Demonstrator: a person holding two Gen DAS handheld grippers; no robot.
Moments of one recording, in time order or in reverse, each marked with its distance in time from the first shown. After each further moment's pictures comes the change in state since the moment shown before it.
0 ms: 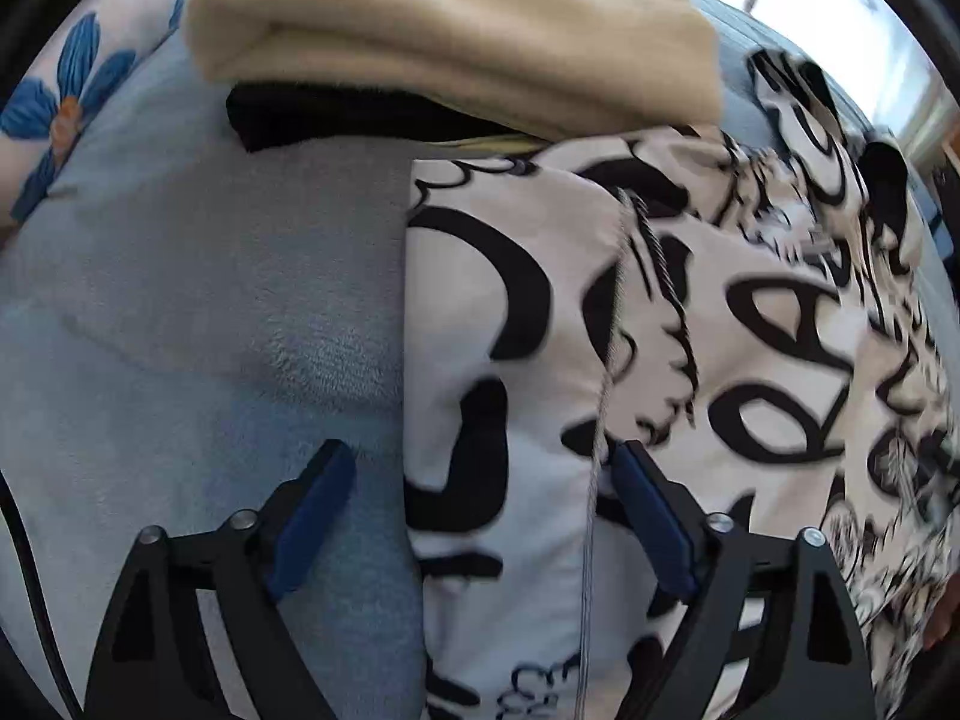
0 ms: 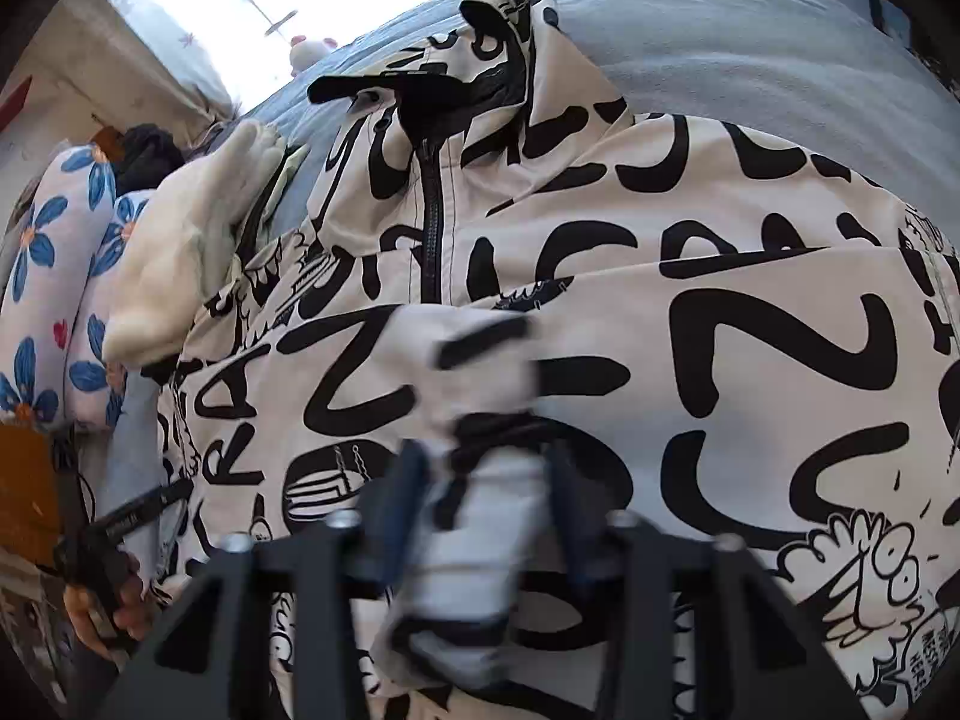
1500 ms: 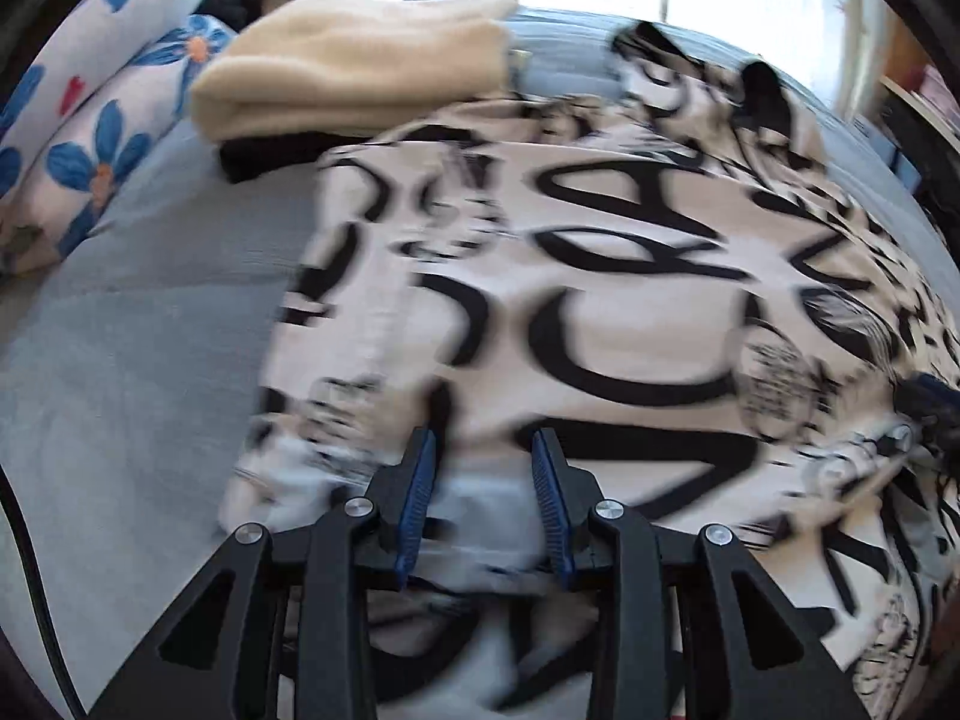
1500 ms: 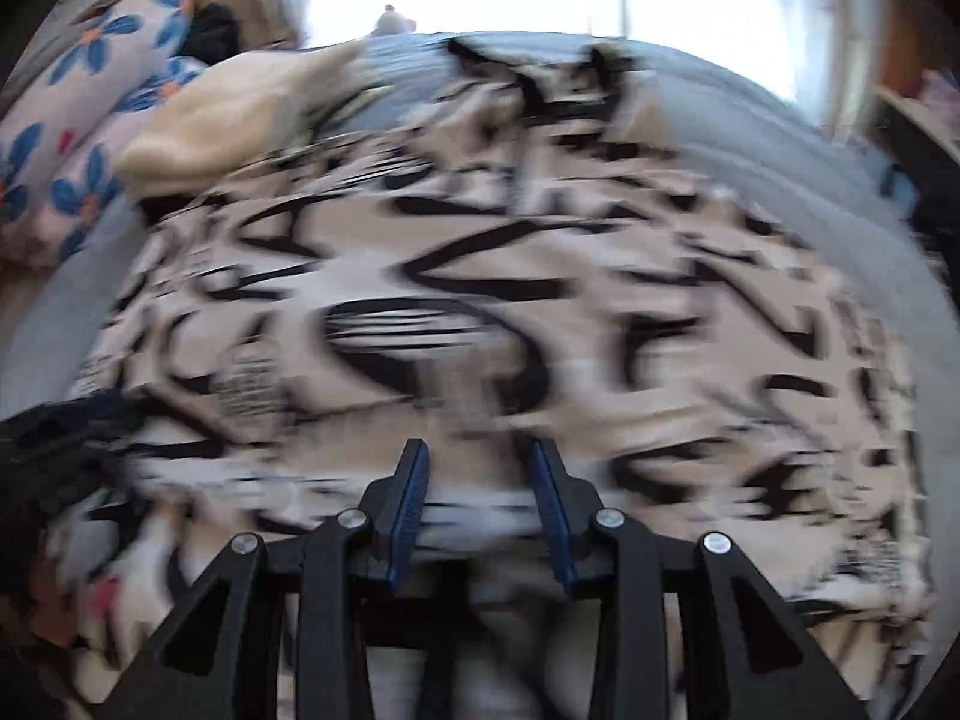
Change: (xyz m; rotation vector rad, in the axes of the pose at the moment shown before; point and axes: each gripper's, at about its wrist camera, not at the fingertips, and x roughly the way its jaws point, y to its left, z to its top) left arm -0.053 -0.083 -0.120 0.145 -0.203 0.061; right arm -0.034 0.035 -0.089 -0.270 -0.146 -0.336
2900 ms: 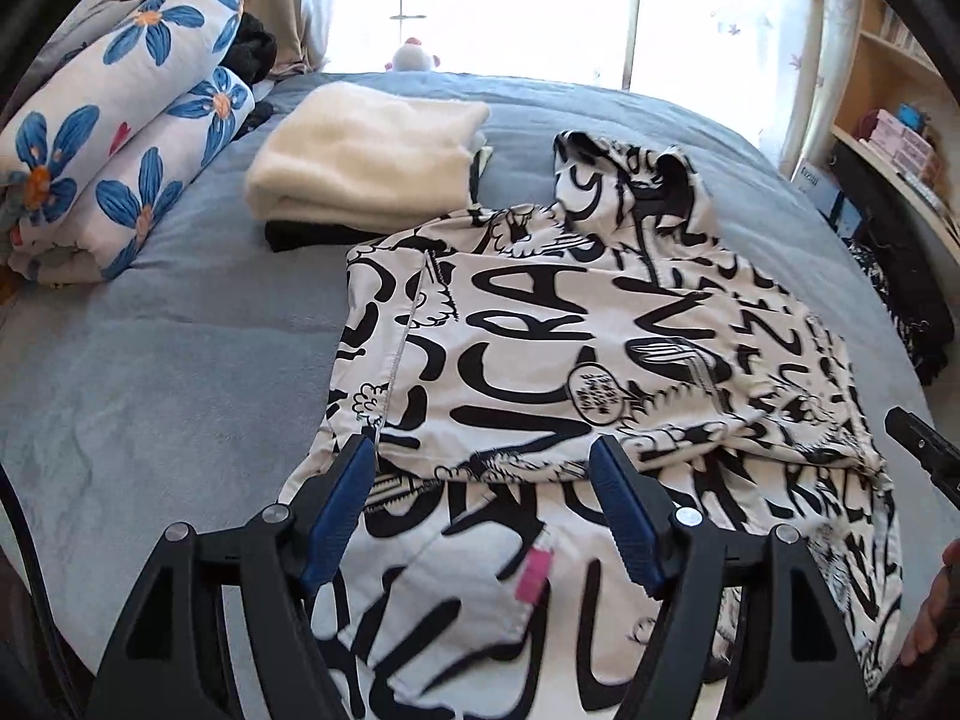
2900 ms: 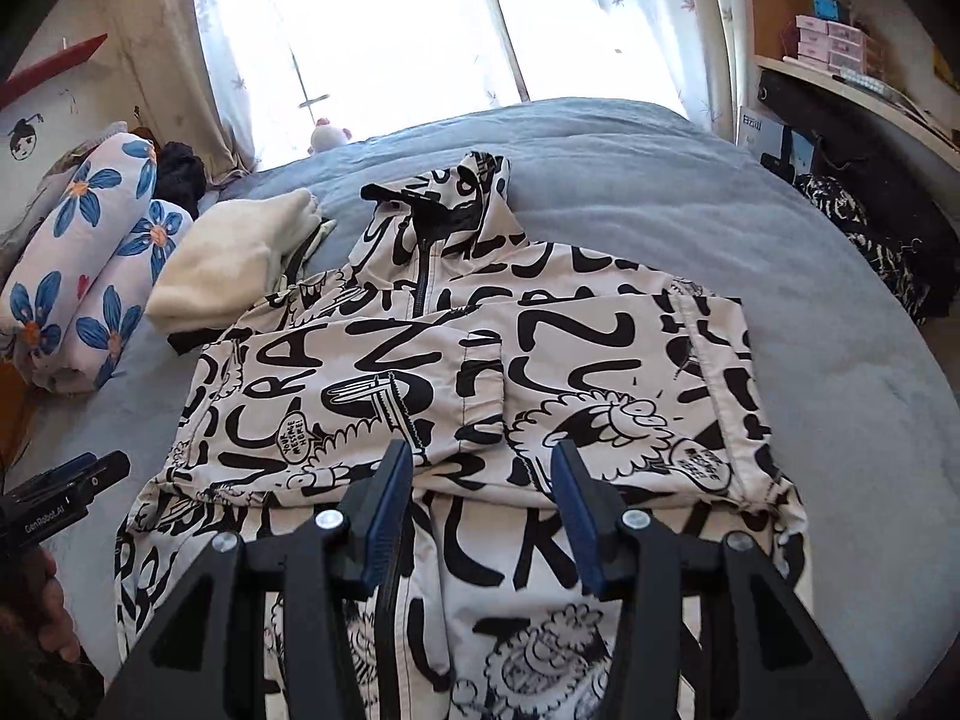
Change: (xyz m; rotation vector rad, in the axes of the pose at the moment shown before) left arm -0.167 -0.014 -0.010 0.003 -0.112 -0.097; right arm -0.164 -0.055 -0.036 0.194 -0.160 0.093
